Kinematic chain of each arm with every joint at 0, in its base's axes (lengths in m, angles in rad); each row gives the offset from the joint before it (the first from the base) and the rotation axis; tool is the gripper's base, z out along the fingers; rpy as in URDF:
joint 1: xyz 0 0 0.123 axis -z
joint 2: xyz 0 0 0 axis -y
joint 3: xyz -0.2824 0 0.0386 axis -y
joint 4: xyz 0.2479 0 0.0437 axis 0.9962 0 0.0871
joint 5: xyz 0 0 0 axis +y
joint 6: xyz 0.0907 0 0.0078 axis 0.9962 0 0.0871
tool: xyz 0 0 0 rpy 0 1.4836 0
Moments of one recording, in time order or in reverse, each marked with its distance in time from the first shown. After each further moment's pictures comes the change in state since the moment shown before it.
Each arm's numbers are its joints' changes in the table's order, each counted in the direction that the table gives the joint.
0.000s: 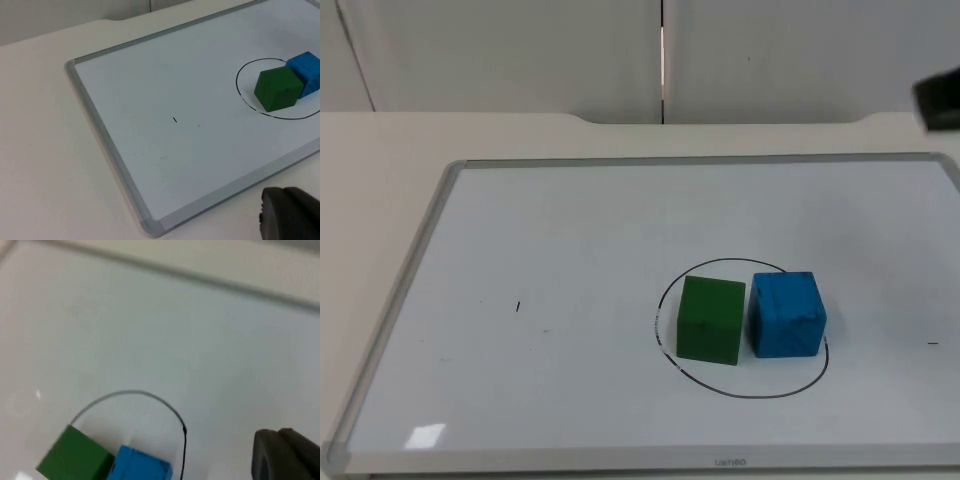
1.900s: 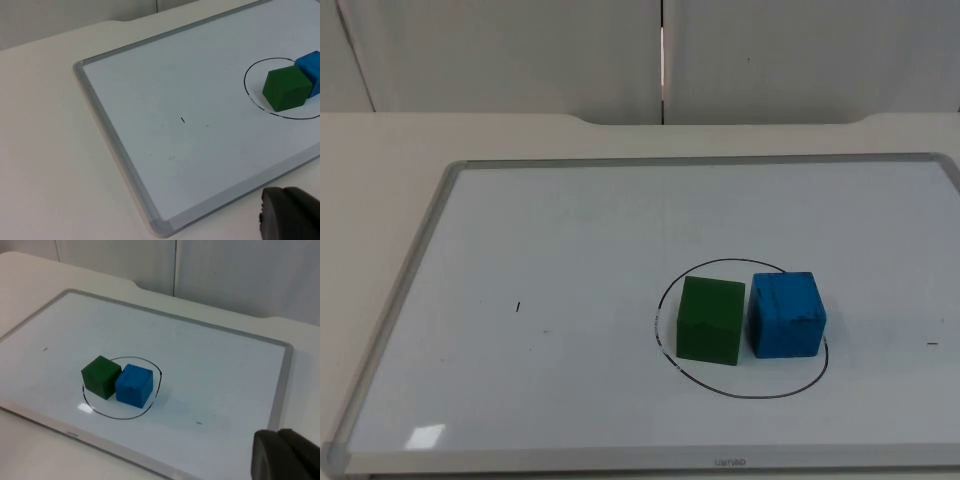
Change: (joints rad) right arm 0.000 1.325 -0.165 -0.086 0.894 -0.006; left arm 0.000 0.000 0.000 0.027 0.000 0.000
